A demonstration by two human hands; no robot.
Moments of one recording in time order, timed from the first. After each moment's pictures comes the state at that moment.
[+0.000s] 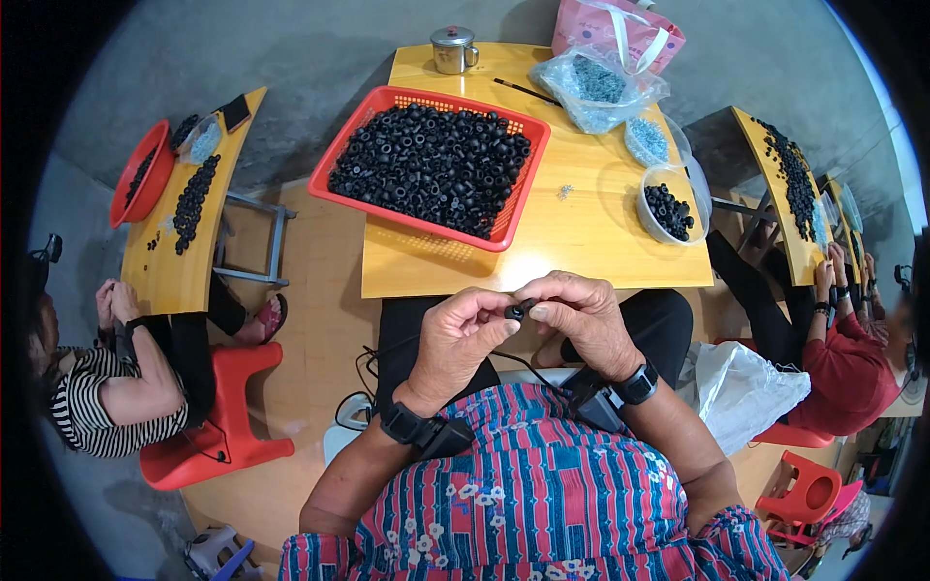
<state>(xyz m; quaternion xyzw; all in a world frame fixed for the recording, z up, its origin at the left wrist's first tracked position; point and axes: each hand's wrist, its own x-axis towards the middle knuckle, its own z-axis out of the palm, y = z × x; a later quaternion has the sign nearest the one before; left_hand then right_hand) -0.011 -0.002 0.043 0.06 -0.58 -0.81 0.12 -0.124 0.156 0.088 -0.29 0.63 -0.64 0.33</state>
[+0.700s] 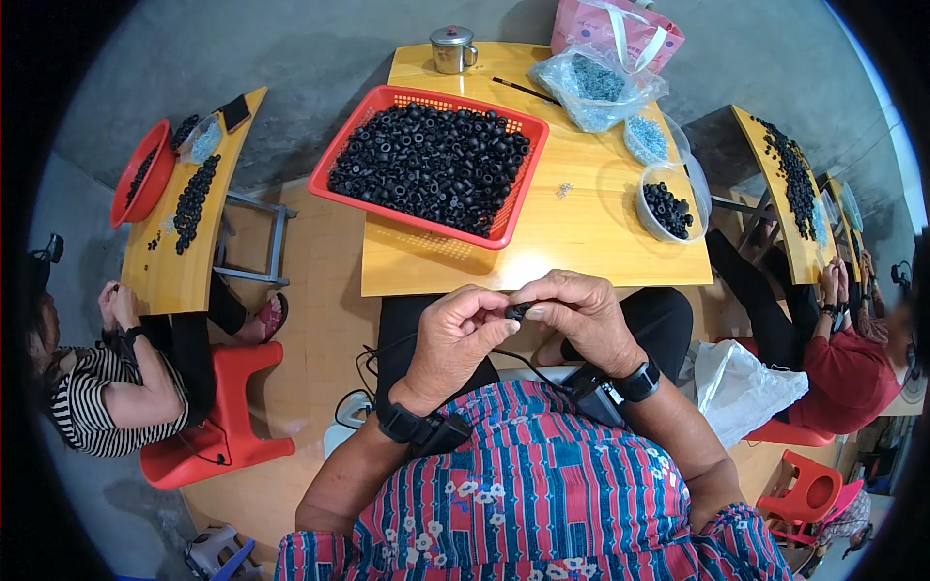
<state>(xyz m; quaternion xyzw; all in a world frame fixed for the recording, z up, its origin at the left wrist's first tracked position) -0.011 -0.007 0.054 0.06 -0.68 -0.71 0.13 -0.127 0.157 0.084 -0.34 0.66 -0.60 0.29</state>
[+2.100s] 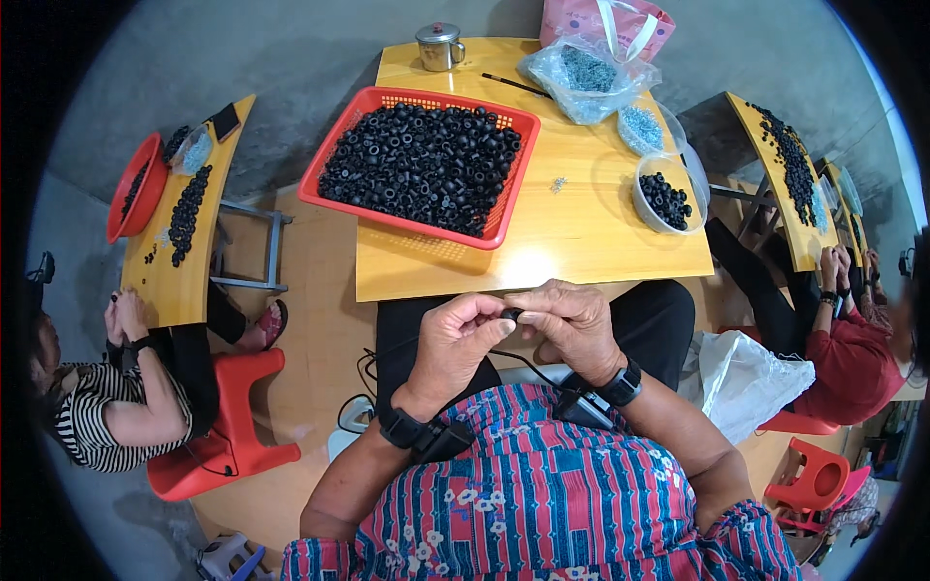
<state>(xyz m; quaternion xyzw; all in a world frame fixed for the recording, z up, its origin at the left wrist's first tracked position) -0.012 -0.002 0.043 0.10 -0.64 -0.75 0.10 -0.110 0.157 0.058 -0.32 0.65 -0.65 0.23</state>
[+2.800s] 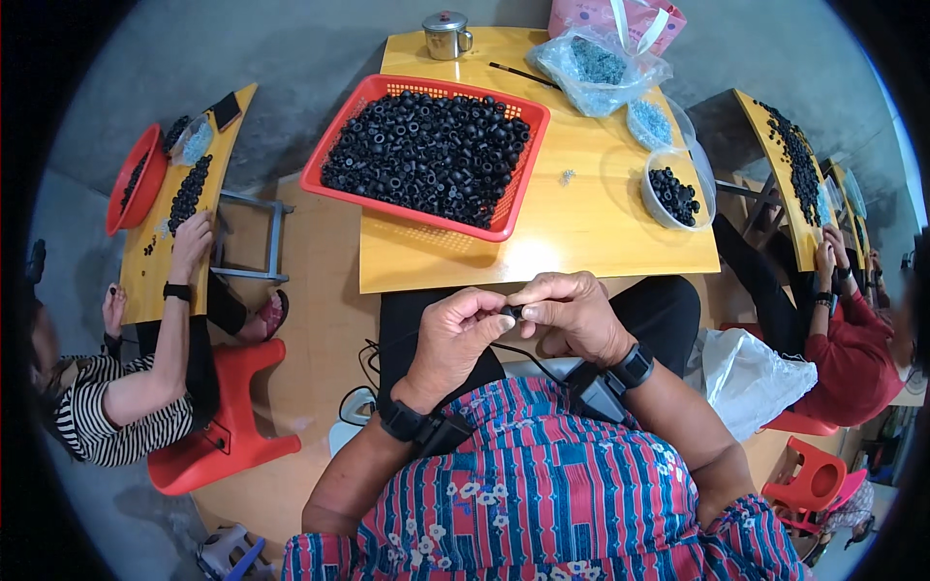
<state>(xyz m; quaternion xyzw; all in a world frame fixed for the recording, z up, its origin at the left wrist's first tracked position) -0.009 -0.011 0.033 0.10 -0.67 -0.74 0.07 -0.126 0.152 0.052 -0.20 0.55 -0.68 0.43</state>
